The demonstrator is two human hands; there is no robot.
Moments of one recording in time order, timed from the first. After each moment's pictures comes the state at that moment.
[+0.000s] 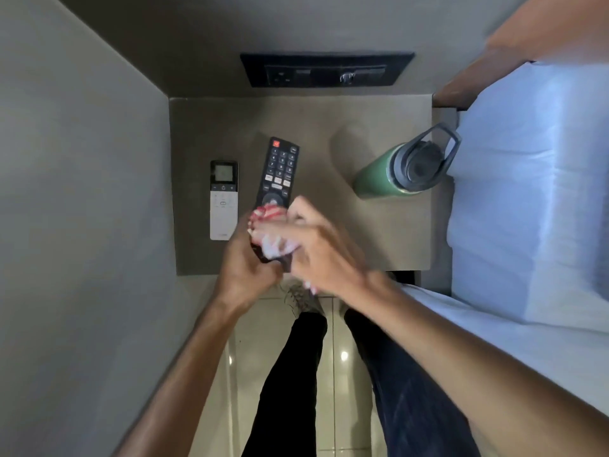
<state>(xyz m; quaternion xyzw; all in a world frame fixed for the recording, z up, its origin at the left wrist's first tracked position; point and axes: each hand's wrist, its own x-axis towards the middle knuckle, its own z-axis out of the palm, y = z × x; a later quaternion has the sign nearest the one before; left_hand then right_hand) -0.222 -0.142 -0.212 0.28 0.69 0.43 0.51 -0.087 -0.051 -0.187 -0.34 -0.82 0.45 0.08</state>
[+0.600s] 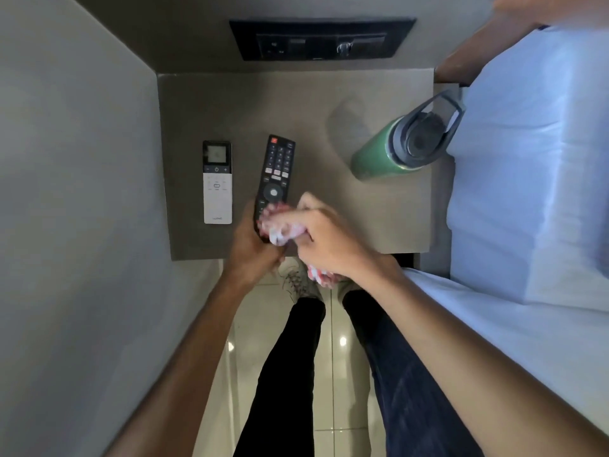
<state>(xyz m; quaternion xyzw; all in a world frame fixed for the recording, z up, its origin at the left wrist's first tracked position) -0.210 -0.150 -0.254 0.20 0.72 0.39 0.54 -0.072 -0.060 -0.232 -0.37 -0.77 0.52 0.00</state>
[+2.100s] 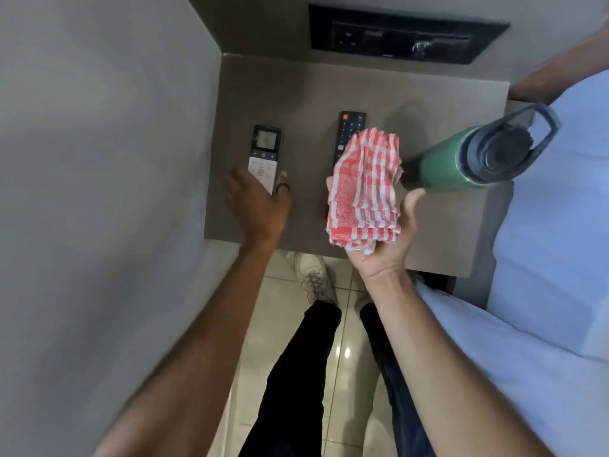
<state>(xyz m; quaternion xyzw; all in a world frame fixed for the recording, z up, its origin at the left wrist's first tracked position) -0.255 -0.125 -0.304 0.17 0.94 0.22 0.21 -0.083 -0.065 -0.270 -0.29 0.06 0.90 0.32</state>
